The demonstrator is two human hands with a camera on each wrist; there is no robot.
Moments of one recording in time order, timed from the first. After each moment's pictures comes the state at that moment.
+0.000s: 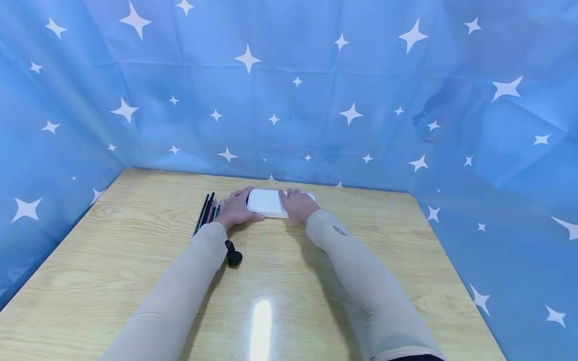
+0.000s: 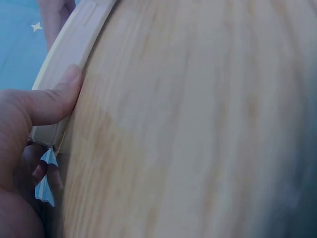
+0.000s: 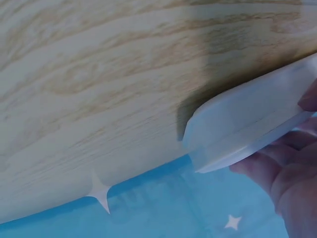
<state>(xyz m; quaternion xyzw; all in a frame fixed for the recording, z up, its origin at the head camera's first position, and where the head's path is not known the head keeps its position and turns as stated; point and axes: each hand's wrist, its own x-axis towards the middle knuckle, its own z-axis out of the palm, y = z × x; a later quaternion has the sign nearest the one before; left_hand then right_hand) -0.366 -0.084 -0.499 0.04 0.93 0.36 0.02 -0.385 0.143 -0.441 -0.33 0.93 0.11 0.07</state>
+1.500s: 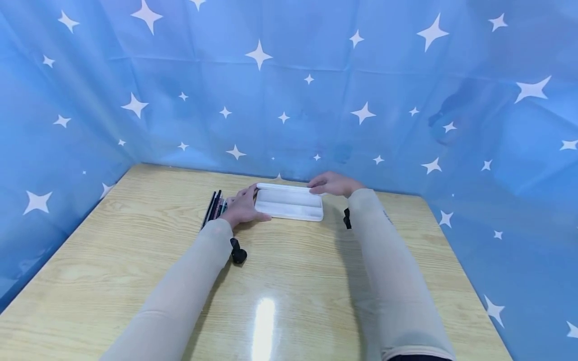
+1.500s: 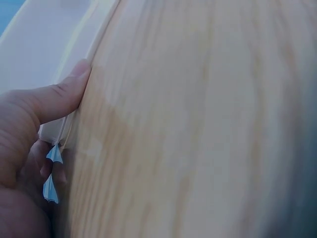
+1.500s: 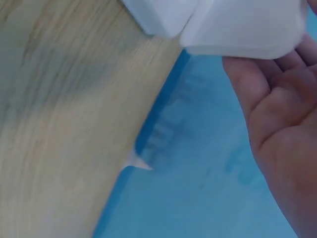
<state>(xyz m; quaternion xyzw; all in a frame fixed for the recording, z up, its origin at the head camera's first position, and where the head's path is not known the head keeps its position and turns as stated) -0.369 -0.090 -0.493 0.03 0.93 0.36 0.07 -0.437 0.216 -0.383 -0.25 0.88 -0.28 0.28</state>
